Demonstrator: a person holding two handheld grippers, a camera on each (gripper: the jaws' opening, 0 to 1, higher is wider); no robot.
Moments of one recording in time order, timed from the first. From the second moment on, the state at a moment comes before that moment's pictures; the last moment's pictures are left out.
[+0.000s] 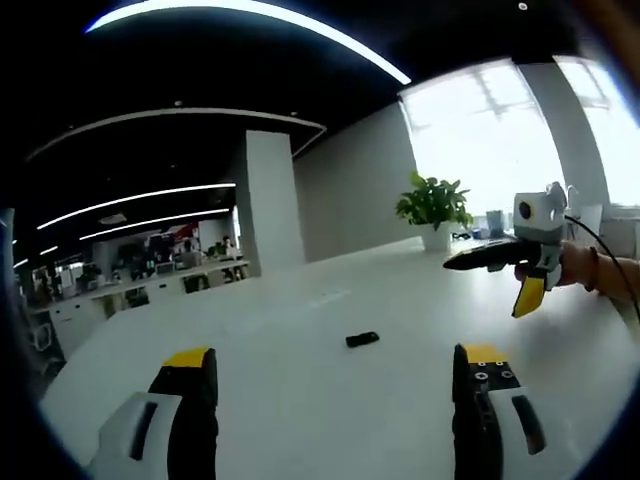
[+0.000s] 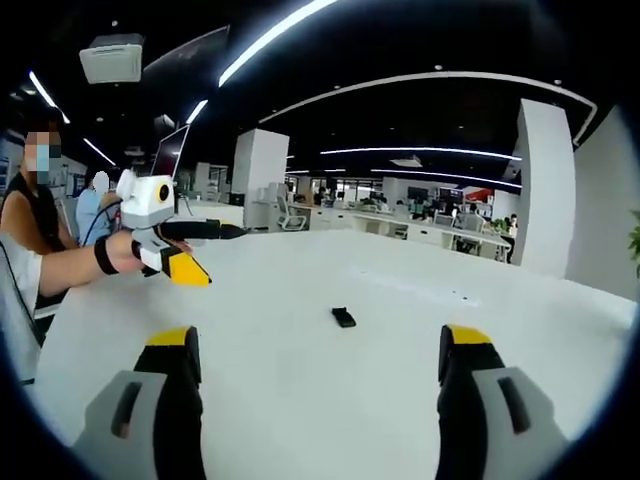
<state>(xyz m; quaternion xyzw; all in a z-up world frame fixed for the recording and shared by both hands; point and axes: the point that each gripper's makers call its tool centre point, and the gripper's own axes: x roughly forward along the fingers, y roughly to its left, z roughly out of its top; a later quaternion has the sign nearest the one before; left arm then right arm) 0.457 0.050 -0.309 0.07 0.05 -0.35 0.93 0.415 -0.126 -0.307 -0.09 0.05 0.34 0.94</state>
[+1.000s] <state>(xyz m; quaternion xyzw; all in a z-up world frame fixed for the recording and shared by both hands) 0.391 0.072 -0.310 0.06 0.06 -0.34 0.94 0.368 -0.131 -0.306 -0.08 0.03 0.33 0.94</state>
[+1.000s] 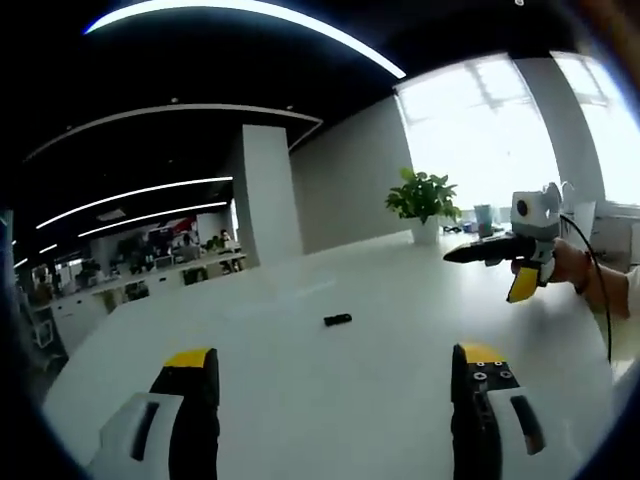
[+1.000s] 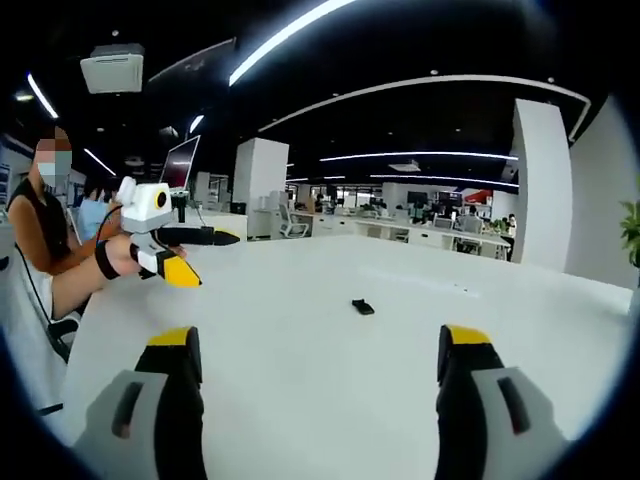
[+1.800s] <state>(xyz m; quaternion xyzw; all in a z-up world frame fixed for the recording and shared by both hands) 0.379 0.086 -0.309 0.04 0.03 -0.32 0.95 0.367 -0.133 -0.311 -0.09 0.03 0.31 0.94</state>
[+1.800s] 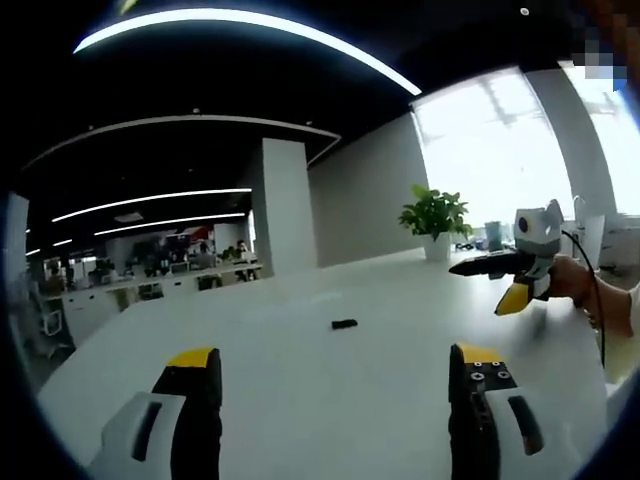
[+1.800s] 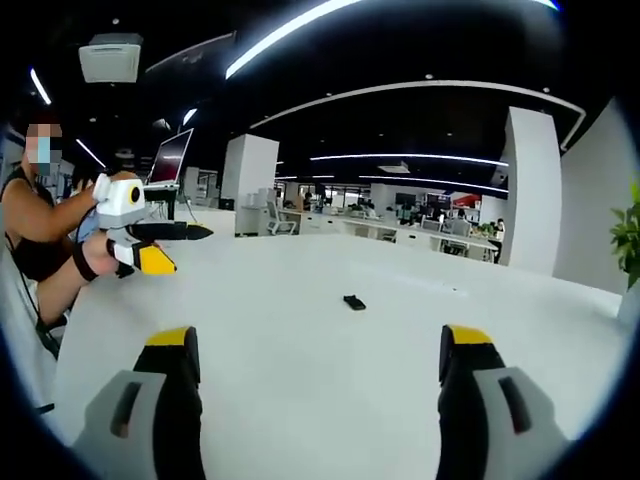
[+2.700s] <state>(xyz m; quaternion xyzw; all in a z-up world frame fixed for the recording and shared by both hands) 0.378 0.085 -0.310 0.05 0.03 -0.31 0.95 0.366 -0.130 -0.312 -0.09 0.03 0.32 0.94</state>
